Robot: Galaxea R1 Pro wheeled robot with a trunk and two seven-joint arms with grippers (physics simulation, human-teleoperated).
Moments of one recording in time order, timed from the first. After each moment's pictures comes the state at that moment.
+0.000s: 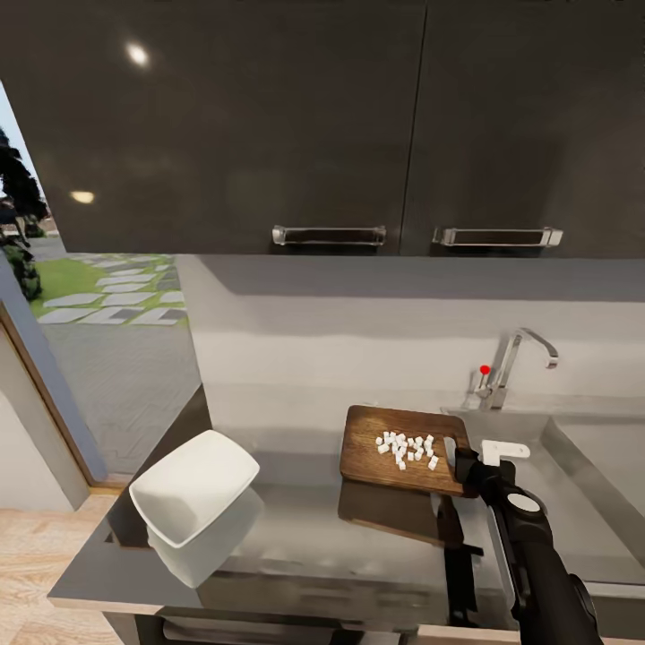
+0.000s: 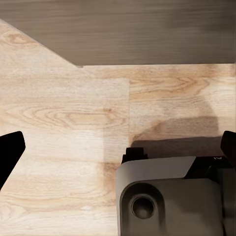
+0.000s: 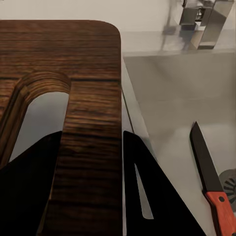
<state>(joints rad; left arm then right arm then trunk) -0.33 -0.01 -0.46 0.07 0.38 -0.18 0.08 -0.37 0.06 -0.29 -1.32 0.21 0.41 0.07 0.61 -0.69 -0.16</state>
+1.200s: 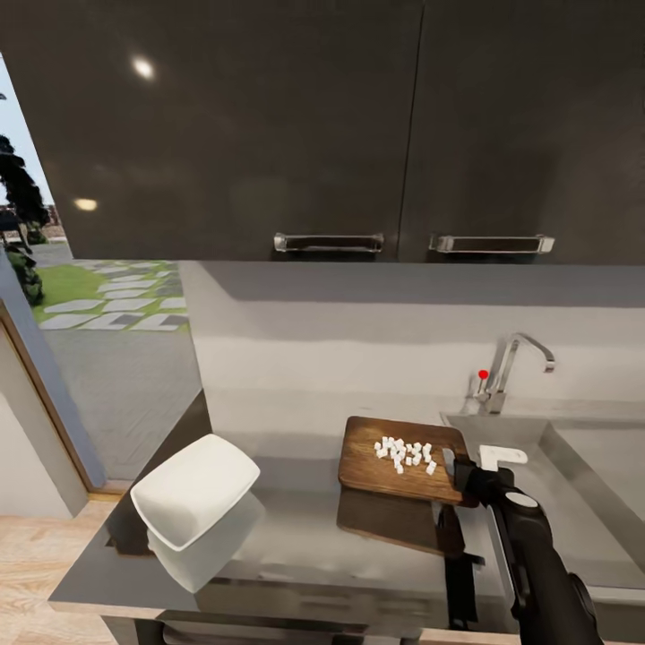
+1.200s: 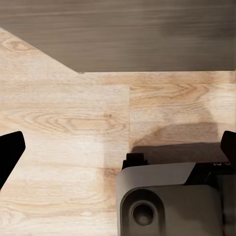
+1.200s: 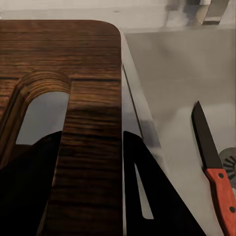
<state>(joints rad) -0.33 -0.01 -0.46 0.07 0.38 -0.18 0.08 -0.37 0.06 -0.28 -1.33 0.21 0.53 0.07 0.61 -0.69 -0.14</state>
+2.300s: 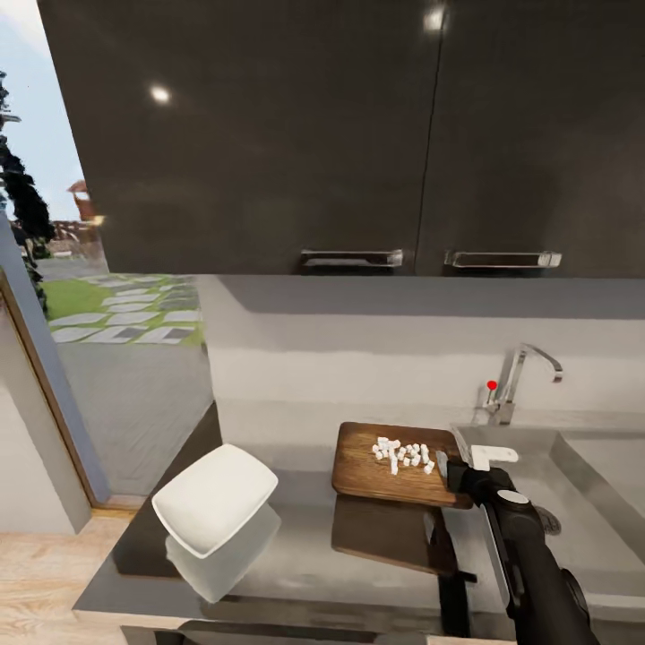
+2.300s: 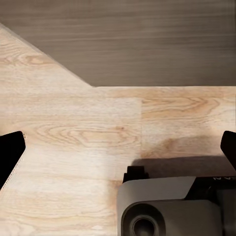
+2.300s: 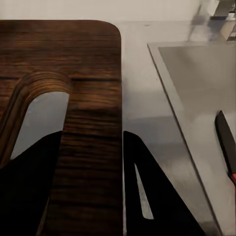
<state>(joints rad) -0.33 -0.01 -0.46 0.07 0.38 -0.18 0.08 -0.37 0.06 -0.24 -1.33 0.21 0.57 0.06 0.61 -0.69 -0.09</state>
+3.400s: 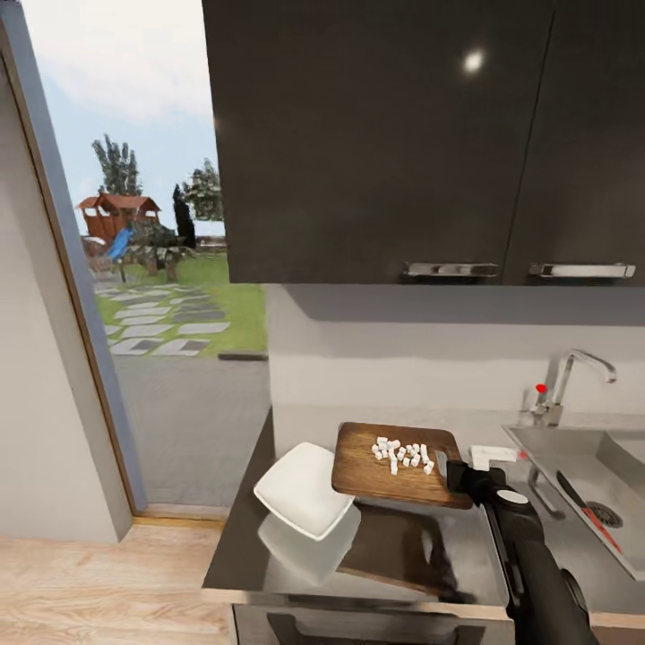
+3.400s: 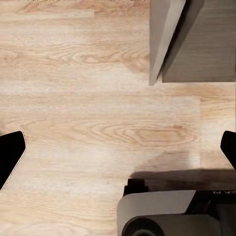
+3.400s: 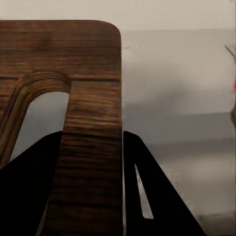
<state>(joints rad) -0.33 -0.01 -0.46 0.07 0.38 -0.18 0.08 -0.37 0.06 -0.24 -1.33 0.21 0.57 0.06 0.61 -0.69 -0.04</state>
